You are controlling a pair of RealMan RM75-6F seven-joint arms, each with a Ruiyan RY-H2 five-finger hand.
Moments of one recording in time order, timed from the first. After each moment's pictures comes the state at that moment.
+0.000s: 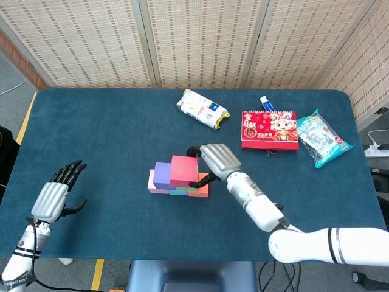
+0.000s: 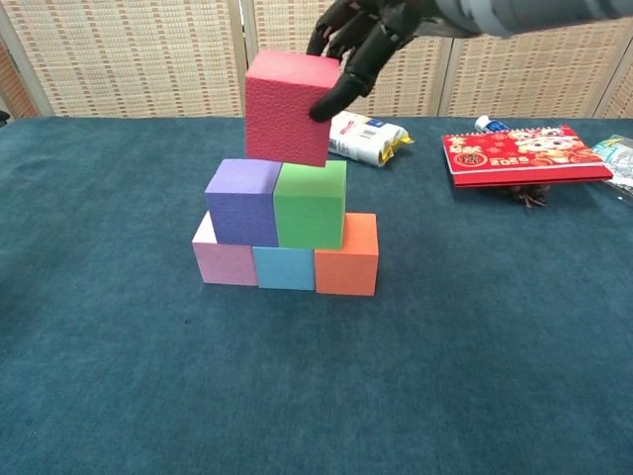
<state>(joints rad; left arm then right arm) -0.33 -1.22 -0.06 -1.53 1.50 1.31 -0.10 1.12 -1.20 0.36 -2.00 -0.39 0.92 -0.45</state>
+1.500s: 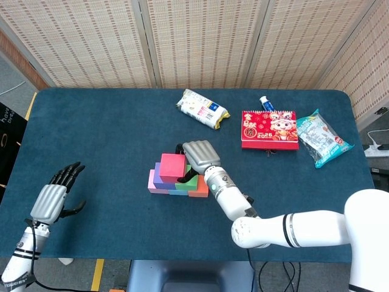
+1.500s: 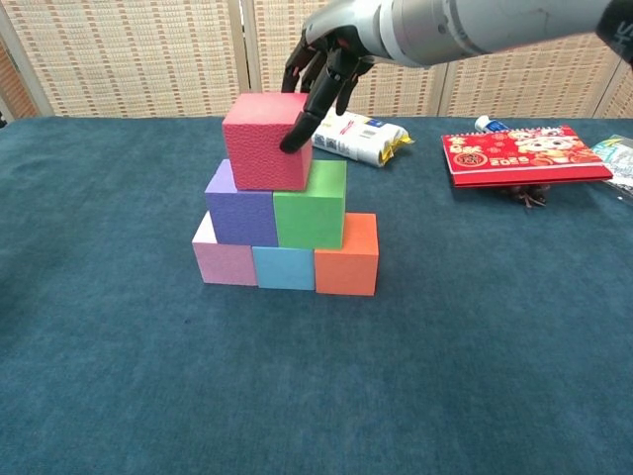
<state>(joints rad) -0.32 -1.24 -0.05 -1.49 1.50 1.31 -0.14 1.35 -1.33 0.29 -1.84 -0.14 0.99 -0.58</state>
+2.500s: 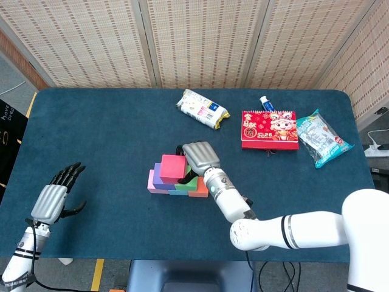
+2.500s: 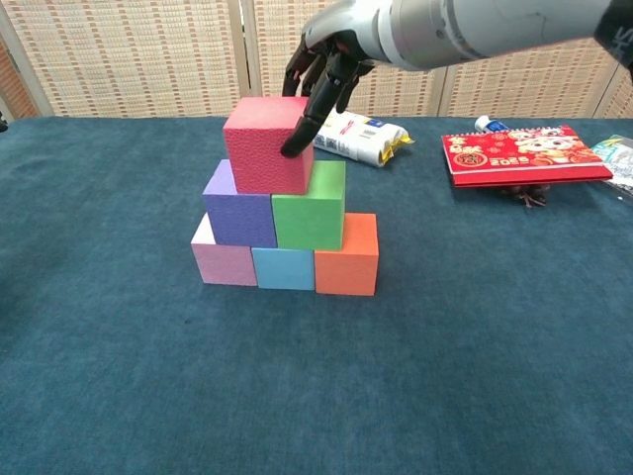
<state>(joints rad) -0.32 -1.25 -0.05 -1.49 1.50 1.31 -0.15 1.36 -1.34 0.30 -1.86 -0.12 1.02 -0.61</state>
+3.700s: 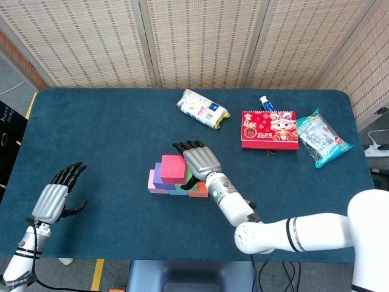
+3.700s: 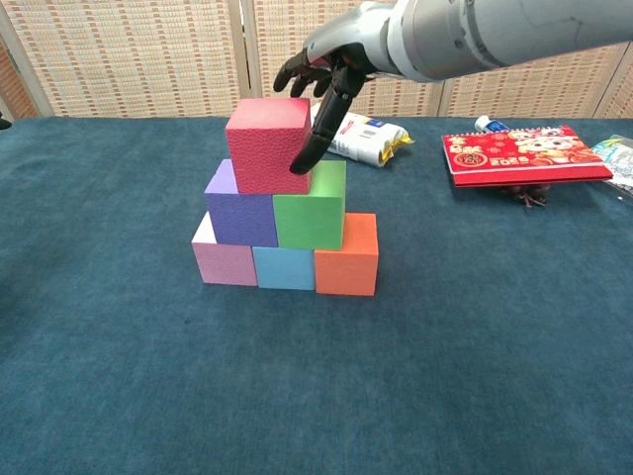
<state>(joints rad) -0.32 -1.25 -0.05 -1.48 1.51 1.31 -0.15 1.34 -1.31 0.28 -1.91 -0.14 0.98 -0.62</state>
